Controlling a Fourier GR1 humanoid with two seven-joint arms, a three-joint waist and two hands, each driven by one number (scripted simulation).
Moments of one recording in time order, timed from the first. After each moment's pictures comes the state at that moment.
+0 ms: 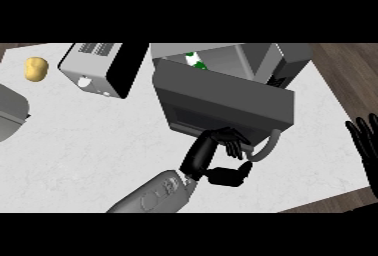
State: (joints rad) left arm -0.61 0.01 -0.88 -1.02 0.30 0.52 -0.29; right arm 0.09 -0.35 -0.20 -1.53 -0.36 0.53 -0.54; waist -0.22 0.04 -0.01
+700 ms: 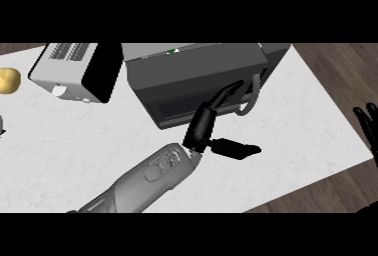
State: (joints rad) left arm -0.79 0.00 -0.80 -0.93 0.48 0.63 -0.40; right arm 0.01 -0.40 -0.20 -1.59 -0.49 0.59 -0.46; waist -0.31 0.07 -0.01
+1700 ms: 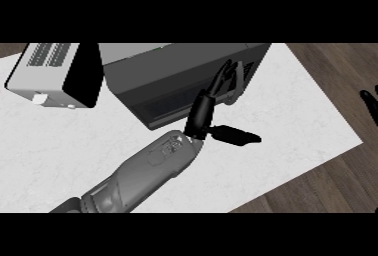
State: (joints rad) left arm -0.90 0.00 -0.81 -0.83 0.62 0.67 -0.54; right arm -0.09 -0.48 -0.19 -1.59 -0.63 0.65 -0.37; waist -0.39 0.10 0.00
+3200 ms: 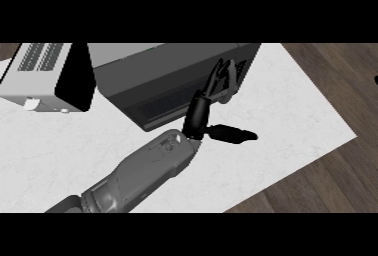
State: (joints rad) left arm -0.91 0.01 -0.86 -0.77 0.77 0.69 -0.70; right arm -0.16 -0.56 -0.21 -1.56 -0.76 0.69 -0.28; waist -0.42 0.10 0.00
